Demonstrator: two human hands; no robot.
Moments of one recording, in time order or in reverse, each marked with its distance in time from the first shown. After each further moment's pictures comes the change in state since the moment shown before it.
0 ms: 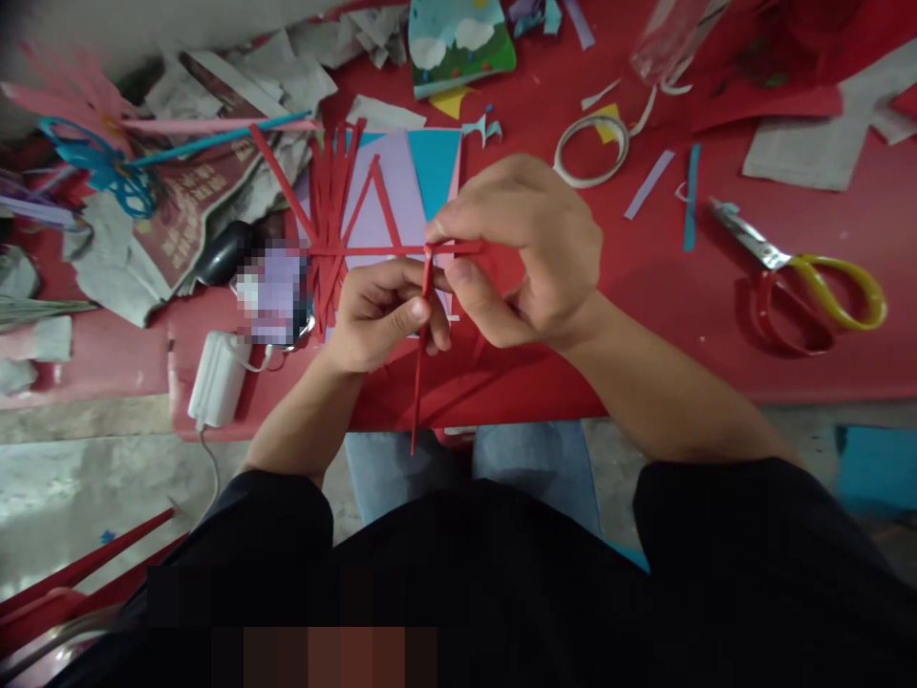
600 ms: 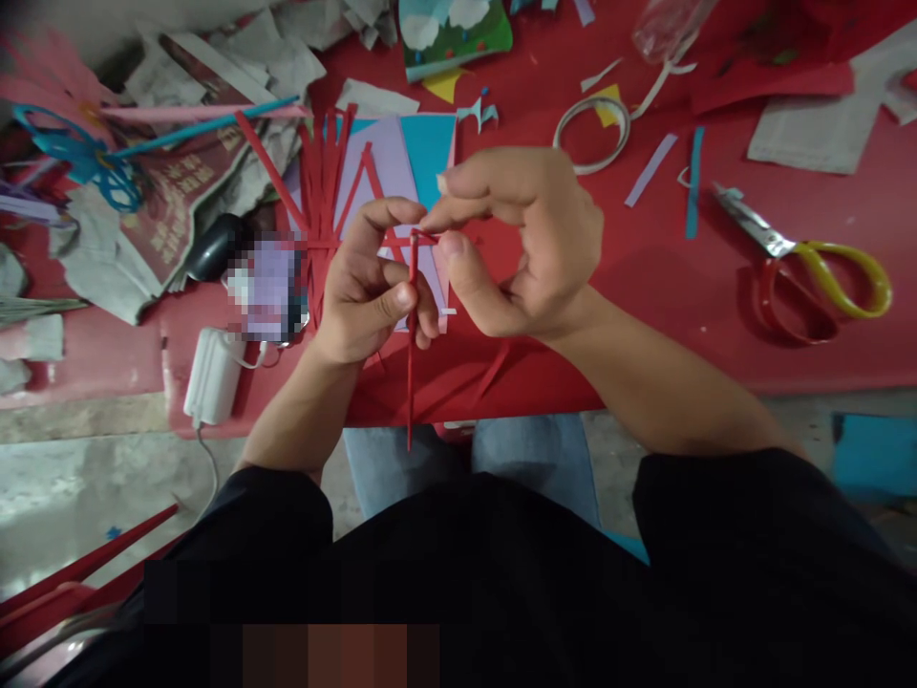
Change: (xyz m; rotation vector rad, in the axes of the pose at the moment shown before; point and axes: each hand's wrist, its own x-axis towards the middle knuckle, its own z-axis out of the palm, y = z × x) left_hand -0.003 -0.017 -0.012 0.014 0.162 -0.132; right_hand -0.020 -0.022 -0.009 -0.188 -0.145 0.405
